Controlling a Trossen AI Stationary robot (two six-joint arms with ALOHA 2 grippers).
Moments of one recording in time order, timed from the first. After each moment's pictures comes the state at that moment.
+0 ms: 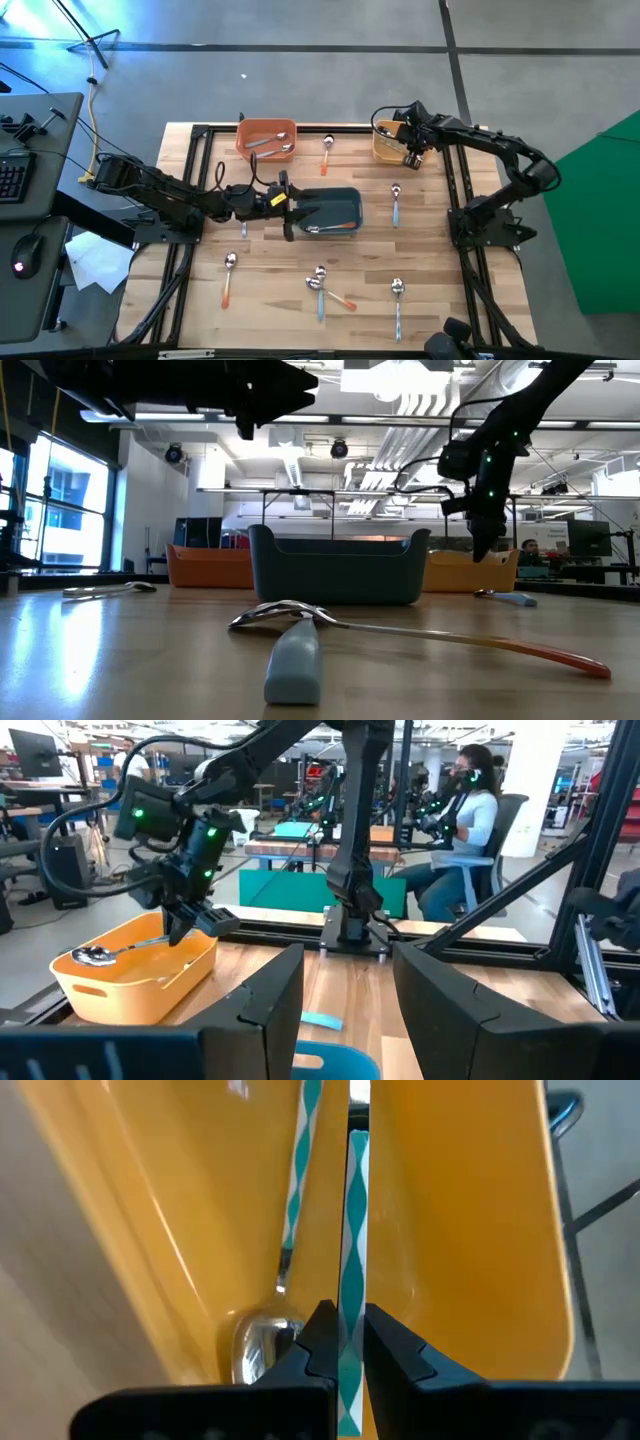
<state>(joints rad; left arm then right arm) -0.11 1.41 0.58 0.88 -0.25 -0.03 -0.91 1.48 0.88 -0.58 0.21 -0.57</state>
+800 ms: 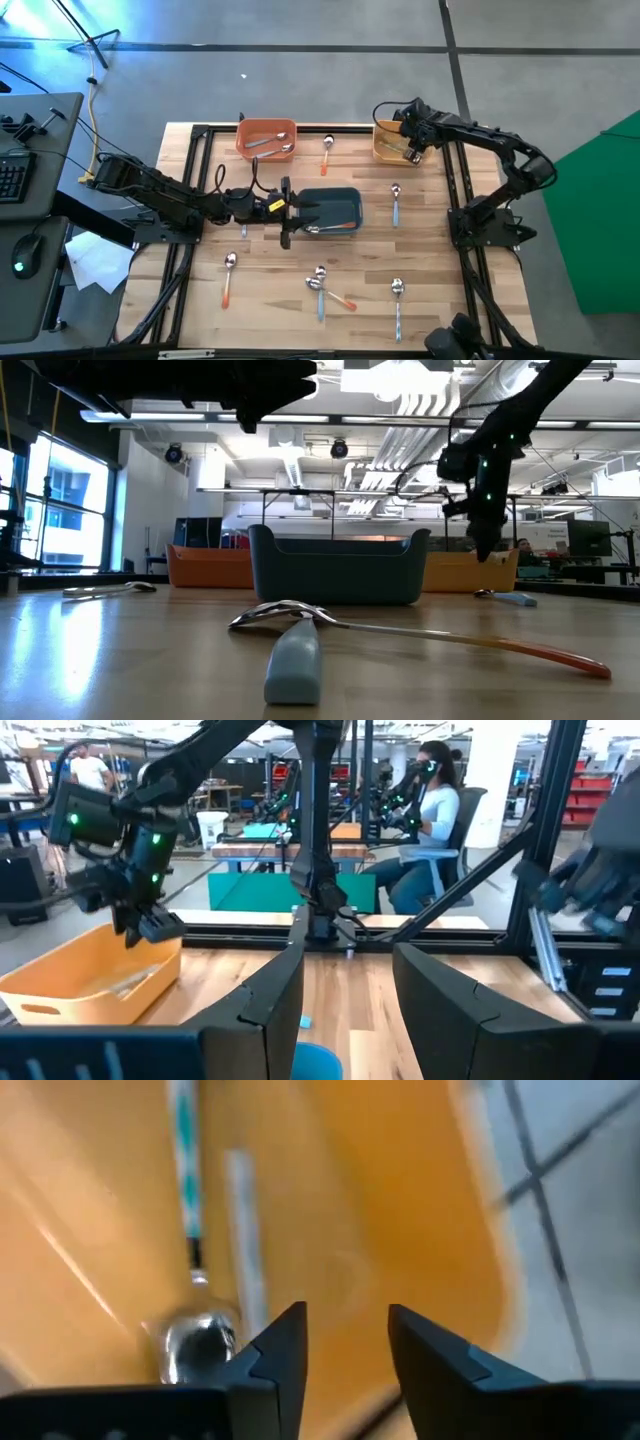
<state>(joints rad) -0.14 1.41 0.58 0.88 -0.19 0.00 -0.93 1.51 0.92 -0.58 0.33 -0.48</state>
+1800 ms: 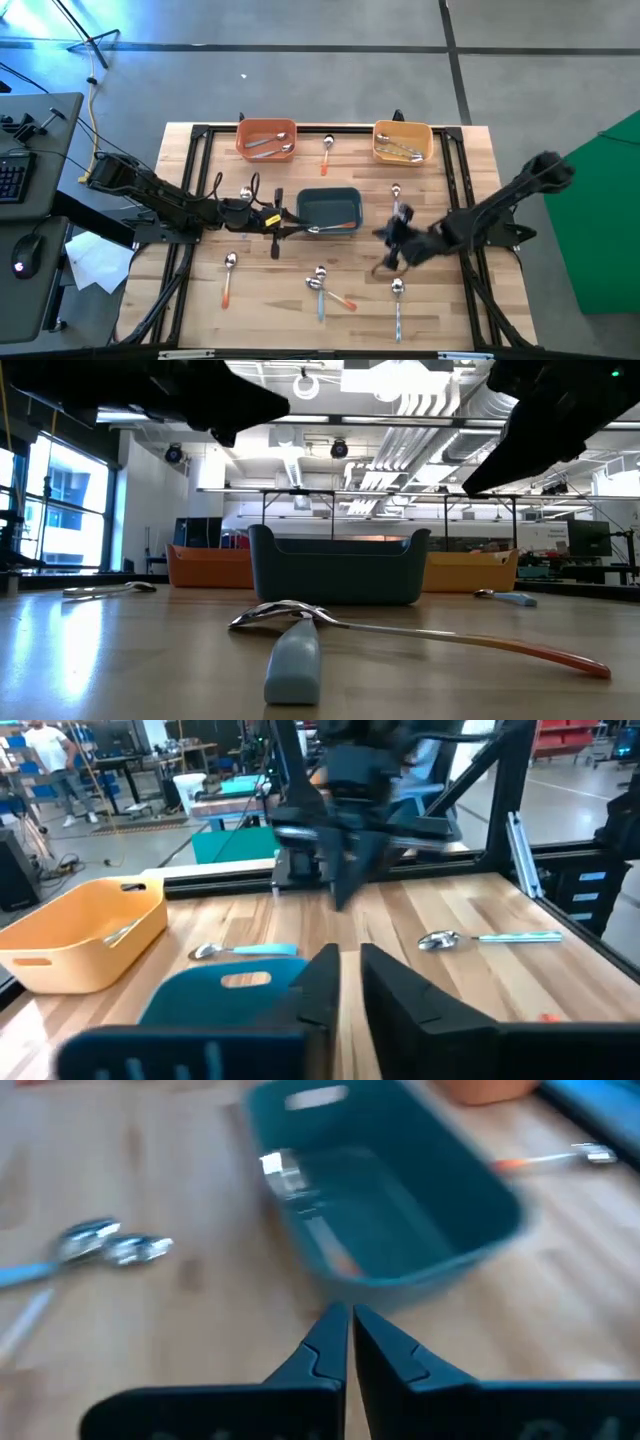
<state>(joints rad) -0.22 1.36 0.48 0.78 -0.23 0.06 0.52 1.27 0.63 -0.18 0.69 0.56</state>
